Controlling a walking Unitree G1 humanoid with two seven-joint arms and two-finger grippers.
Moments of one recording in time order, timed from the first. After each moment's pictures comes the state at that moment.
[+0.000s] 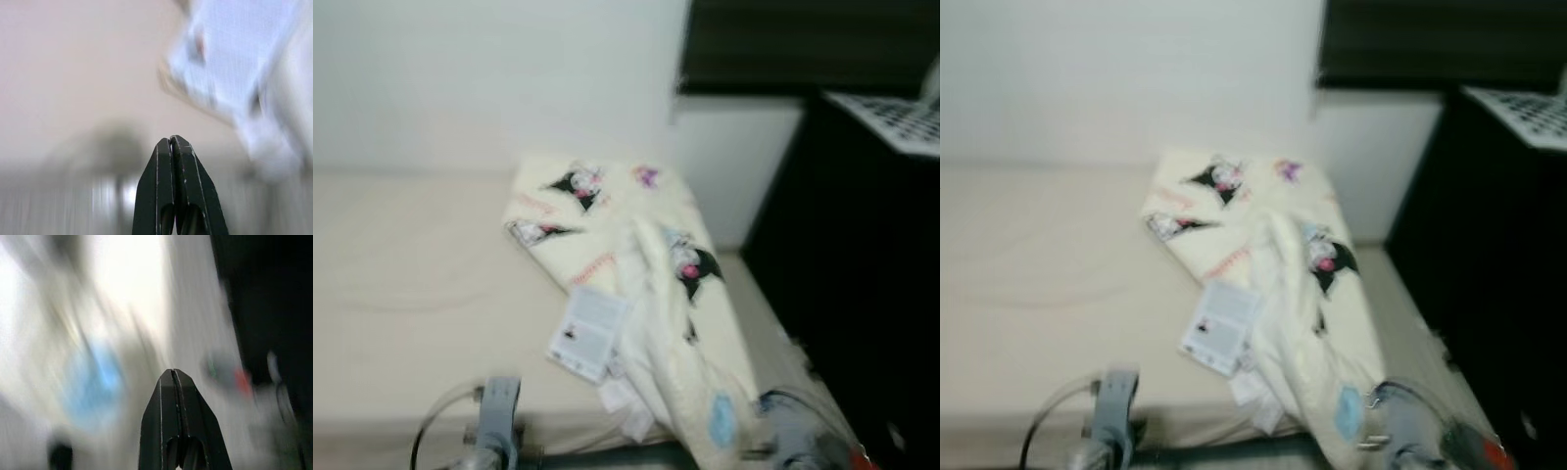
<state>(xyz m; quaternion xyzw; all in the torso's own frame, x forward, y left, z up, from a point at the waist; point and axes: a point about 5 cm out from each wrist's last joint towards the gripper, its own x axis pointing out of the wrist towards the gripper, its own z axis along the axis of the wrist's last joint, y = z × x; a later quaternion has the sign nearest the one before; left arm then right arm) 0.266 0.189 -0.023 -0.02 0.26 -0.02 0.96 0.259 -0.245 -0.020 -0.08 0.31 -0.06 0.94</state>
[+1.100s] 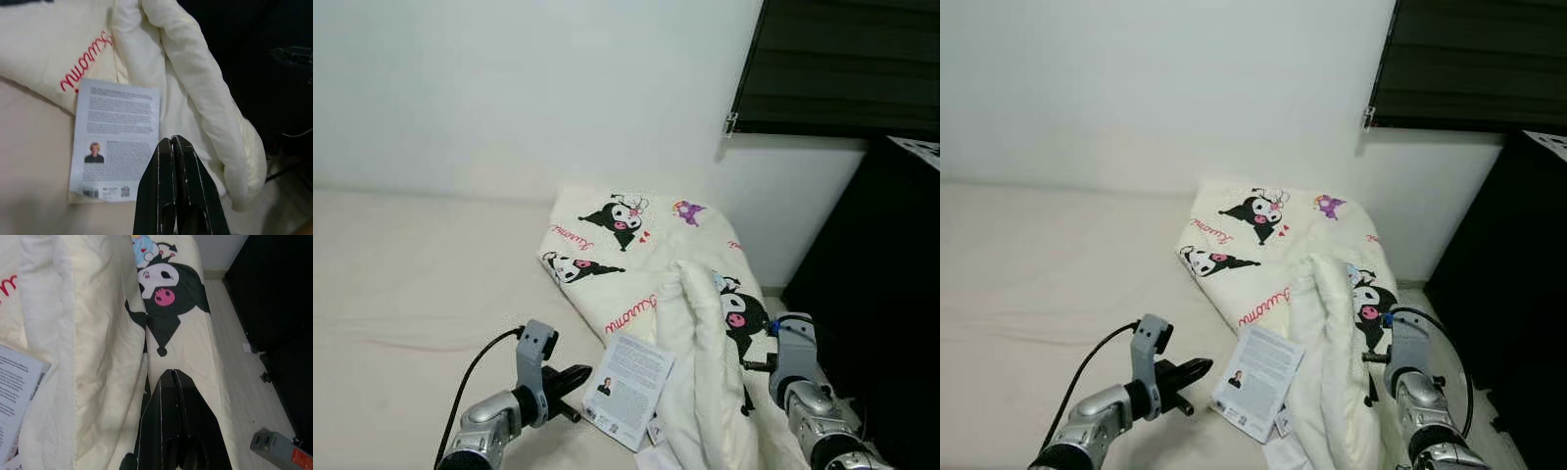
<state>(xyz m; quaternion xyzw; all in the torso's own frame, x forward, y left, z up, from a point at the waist) 0.281 0.134 0.011 -0.11 0.17 -0.36 0.91 0.292 -0.258 0.014 -0.03 0.26 -0.10 0.96</state>
